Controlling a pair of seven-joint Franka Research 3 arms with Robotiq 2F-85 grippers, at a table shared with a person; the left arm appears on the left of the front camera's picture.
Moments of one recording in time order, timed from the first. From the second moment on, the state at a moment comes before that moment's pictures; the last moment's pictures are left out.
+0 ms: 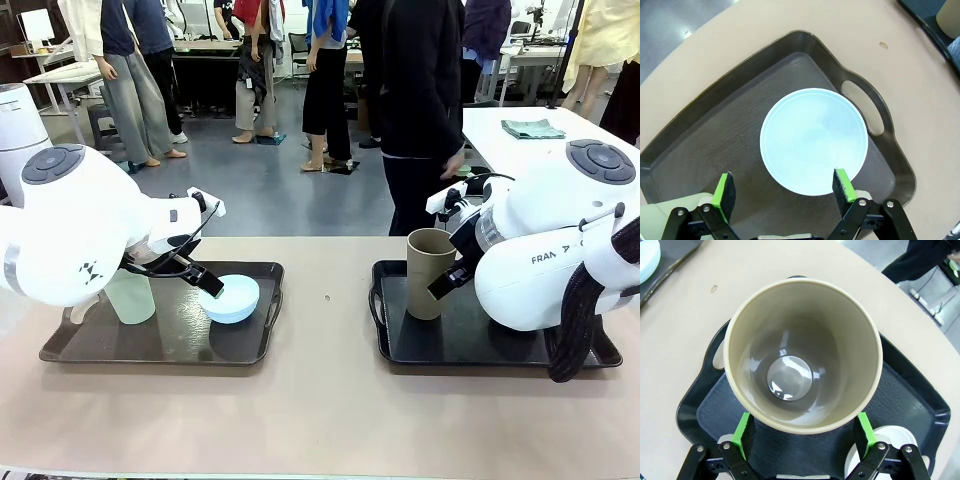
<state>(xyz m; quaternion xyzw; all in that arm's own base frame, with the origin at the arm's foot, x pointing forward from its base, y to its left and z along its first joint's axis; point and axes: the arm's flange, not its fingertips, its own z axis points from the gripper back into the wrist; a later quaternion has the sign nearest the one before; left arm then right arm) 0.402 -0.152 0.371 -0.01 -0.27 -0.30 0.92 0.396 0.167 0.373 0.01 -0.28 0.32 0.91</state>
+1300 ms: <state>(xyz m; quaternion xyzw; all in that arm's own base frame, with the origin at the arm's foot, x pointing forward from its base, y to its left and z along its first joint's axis) 0.295 -0.073 0.515 -0.08 -0.16 -0.25 0.95 0.277 0.064 0.513 -0.03 -0.13 0.16 0.98</state>
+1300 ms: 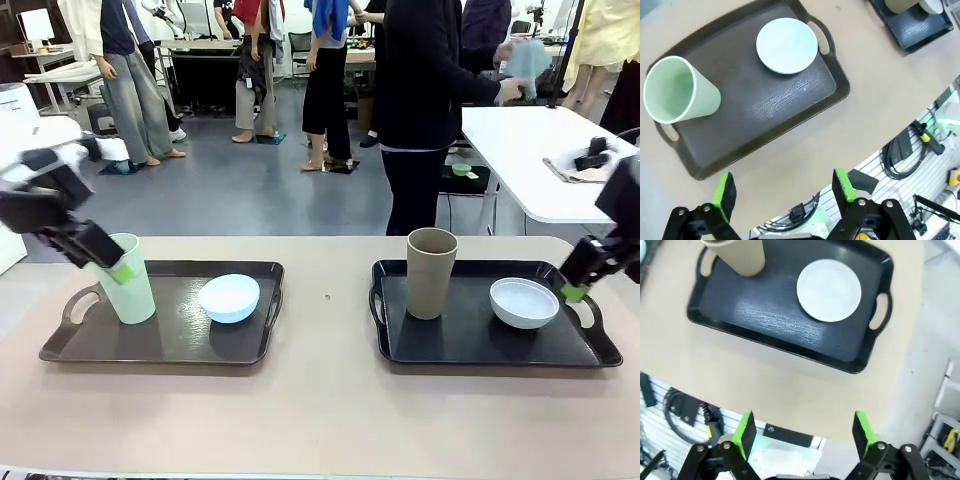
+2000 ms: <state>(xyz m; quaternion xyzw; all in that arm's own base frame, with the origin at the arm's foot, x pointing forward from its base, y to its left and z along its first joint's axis) 0.323 -0.029 0.497 -0.32 -0.18 -0.23 0.90 0.302 -0.010 0.508 0.24 -0.10 0.16 0.95</state>
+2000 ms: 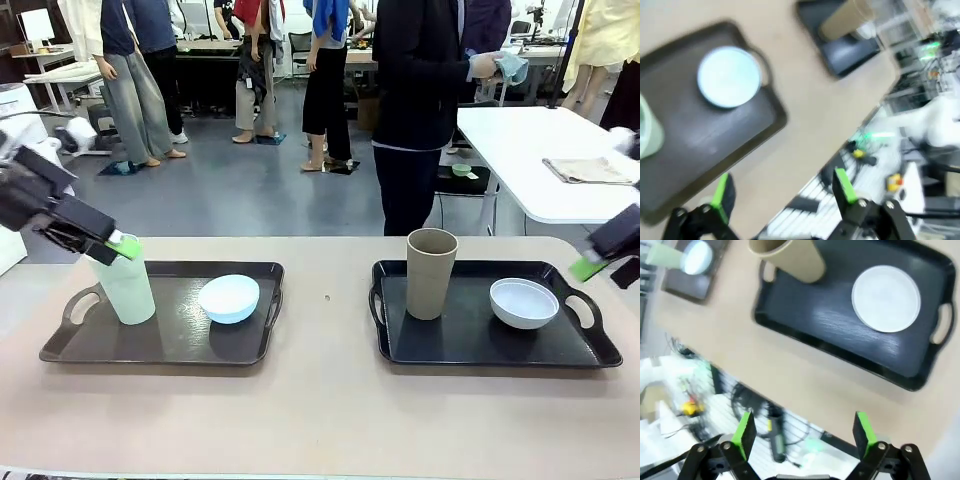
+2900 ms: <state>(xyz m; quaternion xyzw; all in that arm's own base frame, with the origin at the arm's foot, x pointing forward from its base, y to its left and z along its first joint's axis) 0.346 -0.006 0.451 -0.62 -0.14 -0.10 0.76 0.300 -0.026 0.469 0.69 0.02 0.11 0.72</state>
